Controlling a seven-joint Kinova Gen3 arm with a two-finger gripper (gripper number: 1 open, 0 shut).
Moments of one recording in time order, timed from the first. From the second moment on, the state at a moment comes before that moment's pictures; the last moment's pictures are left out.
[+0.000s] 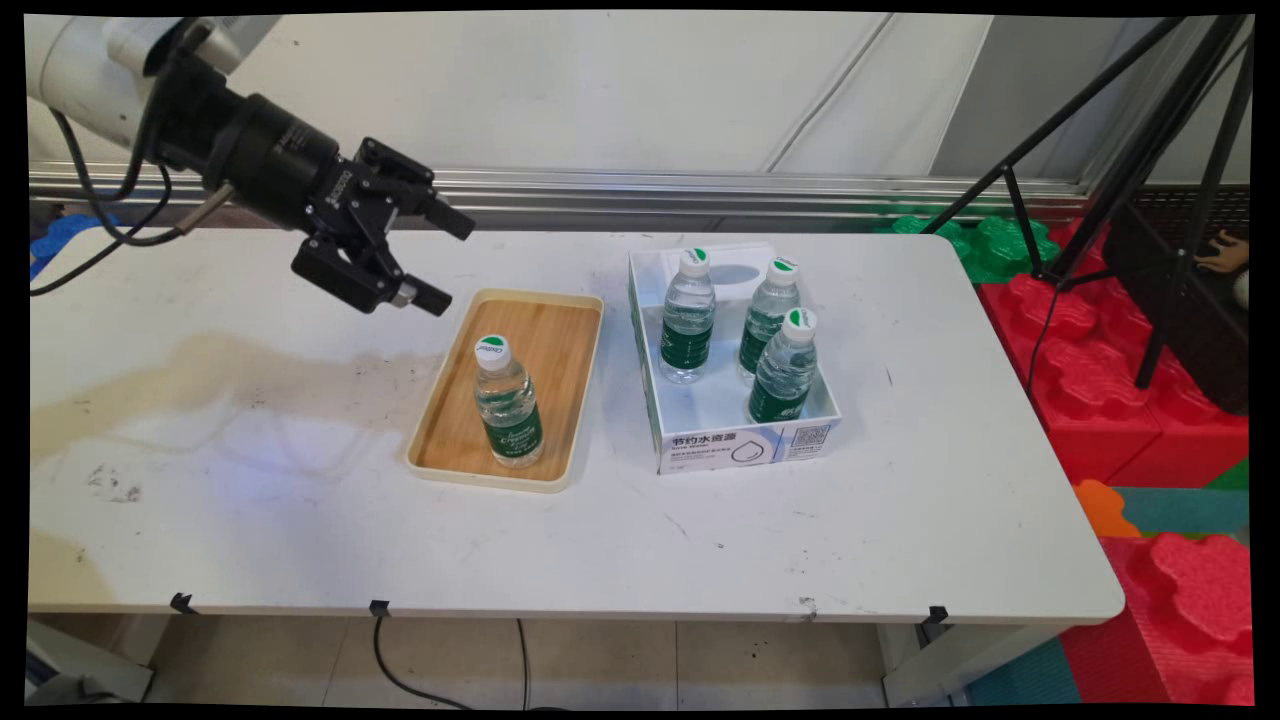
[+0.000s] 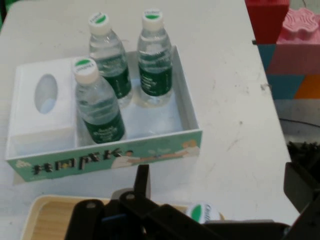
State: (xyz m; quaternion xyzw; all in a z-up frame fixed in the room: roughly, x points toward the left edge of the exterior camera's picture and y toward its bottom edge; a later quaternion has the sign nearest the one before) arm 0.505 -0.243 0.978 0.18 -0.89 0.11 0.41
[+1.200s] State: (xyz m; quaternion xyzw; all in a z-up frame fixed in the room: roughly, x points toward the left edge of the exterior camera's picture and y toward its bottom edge) arm 0.437 -0.346 0.937 0.22 -0.88 0.15 0.40
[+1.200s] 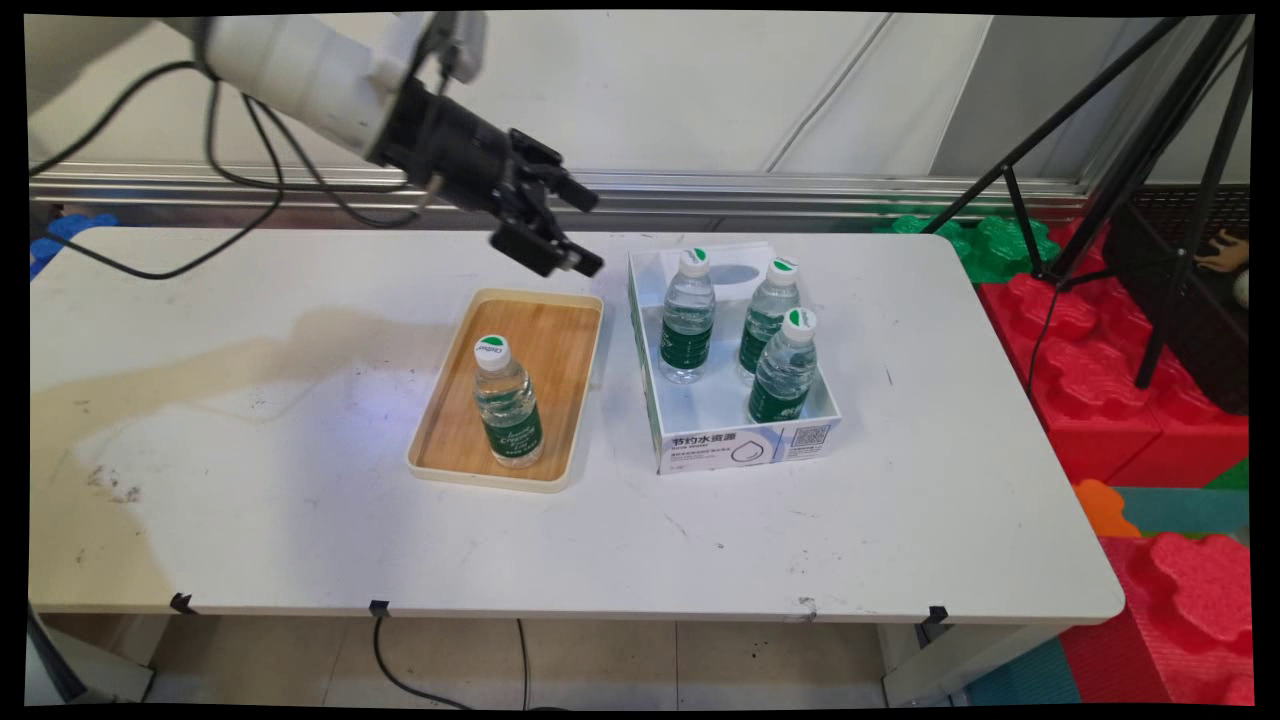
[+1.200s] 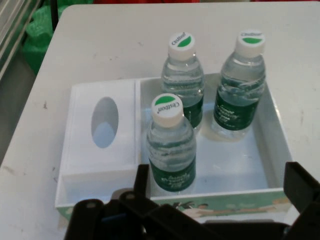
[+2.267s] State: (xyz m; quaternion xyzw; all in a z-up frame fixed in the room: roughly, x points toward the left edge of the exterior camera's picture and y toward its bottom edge) arm 0.363 -0.427 0.848 0.23 -0.89 0.13 0.37
